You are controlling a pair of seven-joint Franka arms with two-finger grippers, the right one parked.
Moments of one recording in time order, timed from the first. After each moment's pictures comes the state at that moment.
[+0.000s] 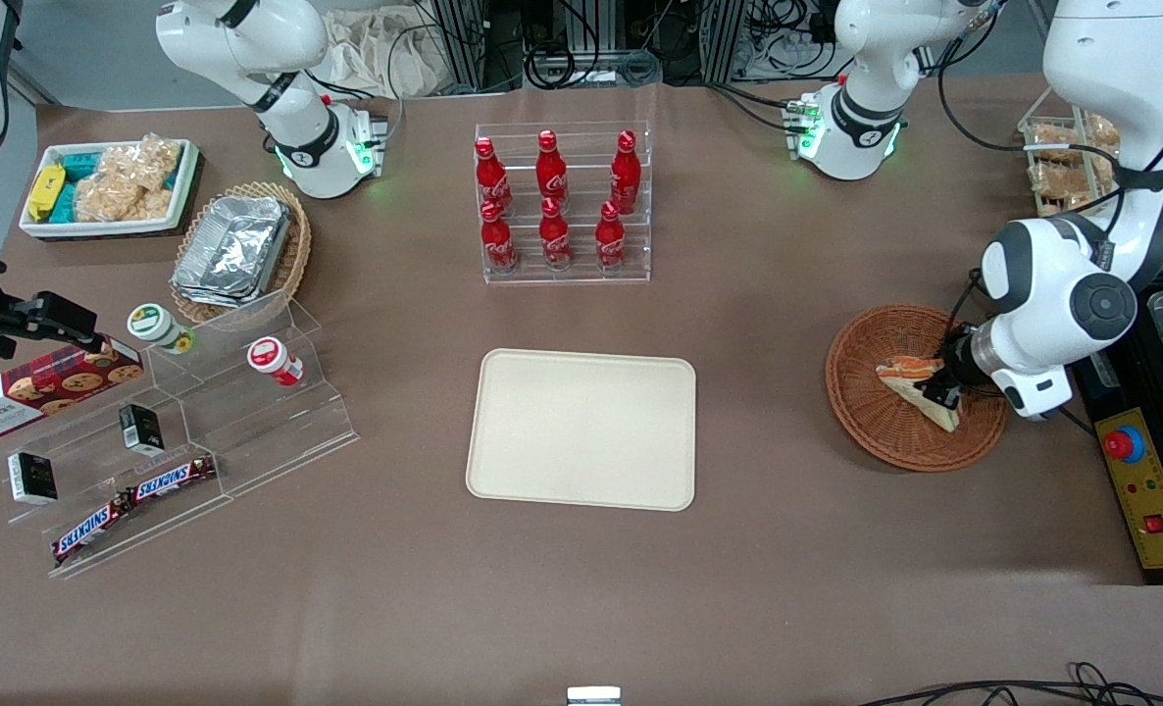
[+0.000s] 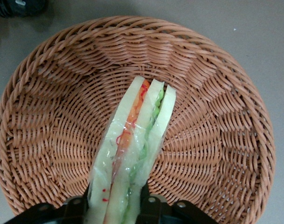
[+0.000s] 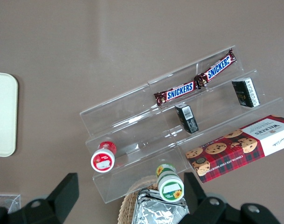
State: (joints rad) arm 0.22 0.26 -0.16 -2.21 0.06 2.38 -1.14
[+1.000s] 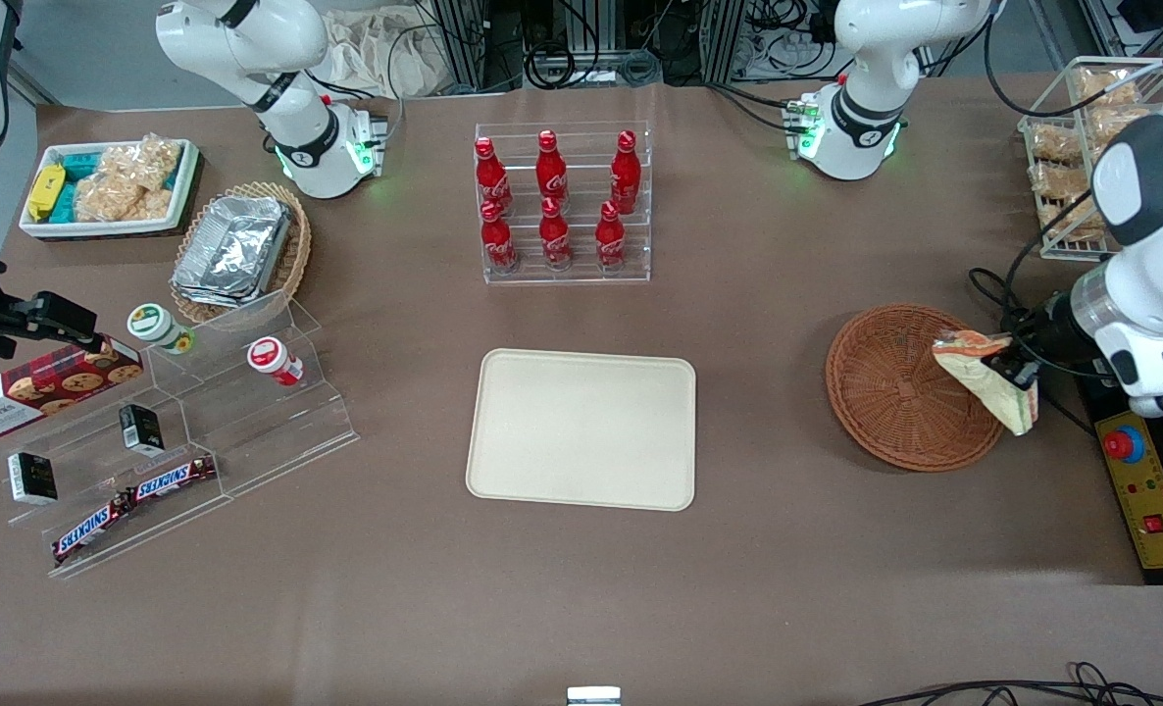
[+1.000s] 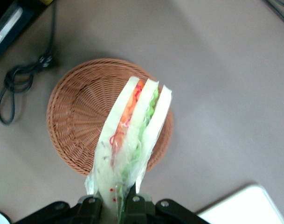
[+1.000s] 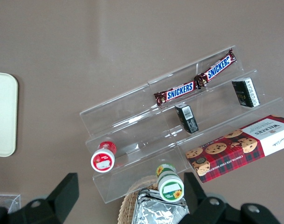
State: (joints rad) arm 0.20 0.11 -0.27 -1.74 0.03 1.82 -0.88
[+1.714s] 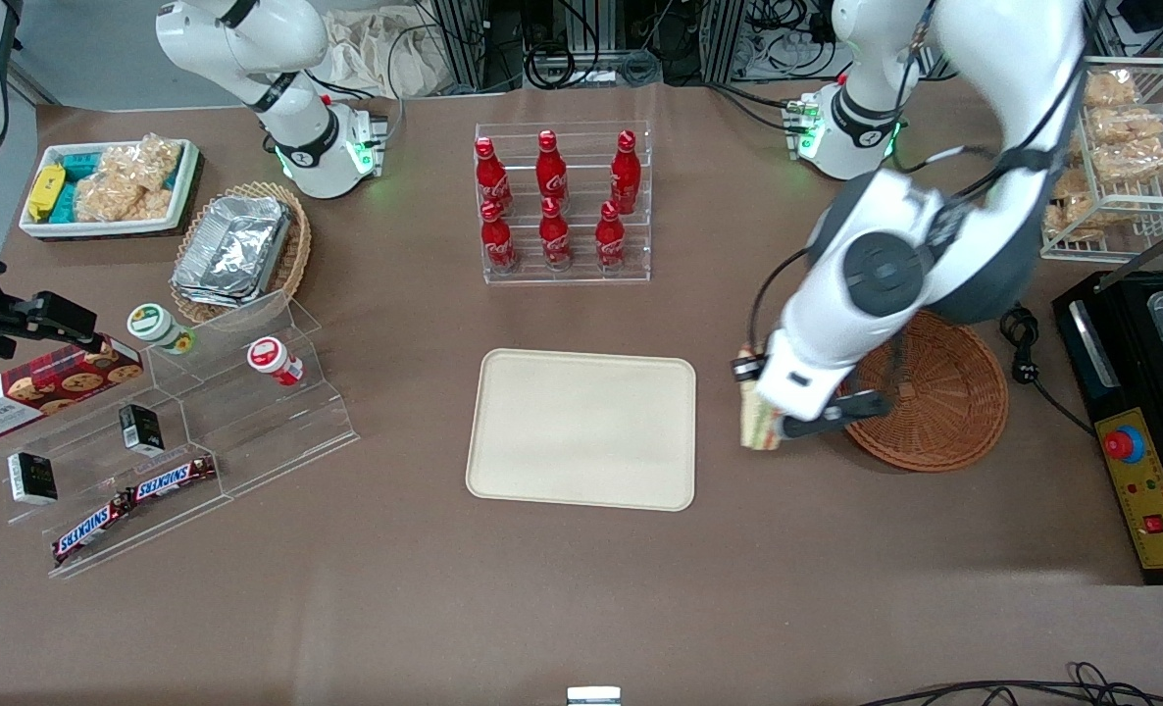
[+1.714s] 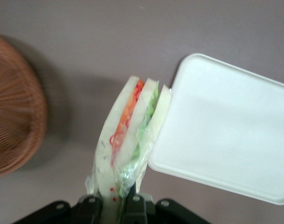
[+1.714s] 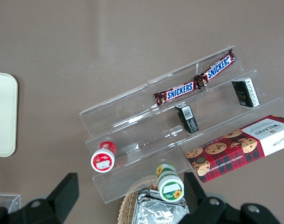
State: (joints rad) arm -0.08 0.43 -0.47 -1.62 0.12 1.94 -0.77
